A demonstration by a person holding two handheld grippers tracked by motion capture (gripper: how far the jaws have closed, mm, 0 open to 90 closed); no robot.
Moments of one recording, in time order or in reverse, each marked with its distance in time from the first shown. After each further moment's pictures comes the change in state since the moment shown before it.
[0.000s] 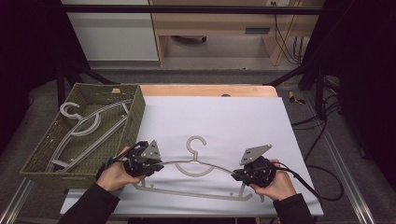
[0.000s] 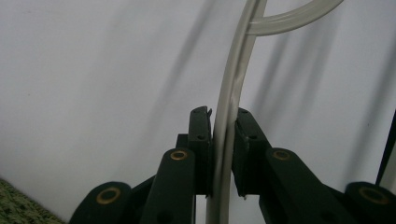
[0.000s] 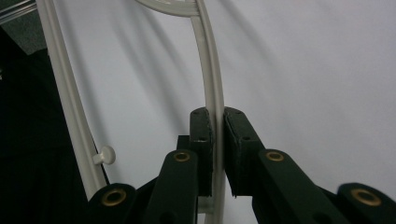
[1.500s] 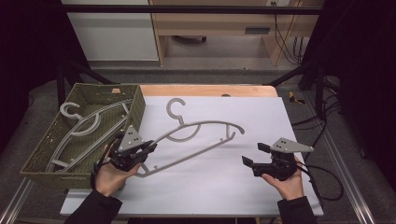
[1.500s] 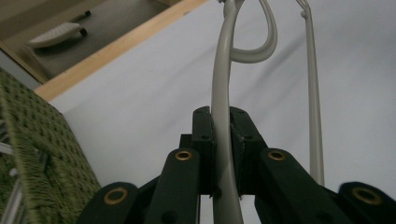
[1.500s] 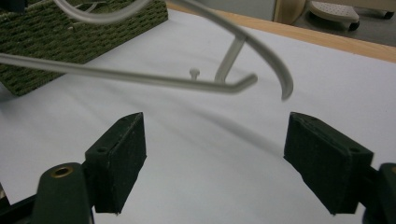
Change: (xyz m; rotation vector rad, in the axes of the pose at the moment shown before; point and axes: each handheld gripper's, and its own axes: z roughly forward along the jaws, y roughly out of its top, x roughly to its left) left arm 0.003 0.005 -0.057 -0.301 0.294 -0.269; right arm -0.026 -0.029 -0.033 -0.450 -0.230 0.284
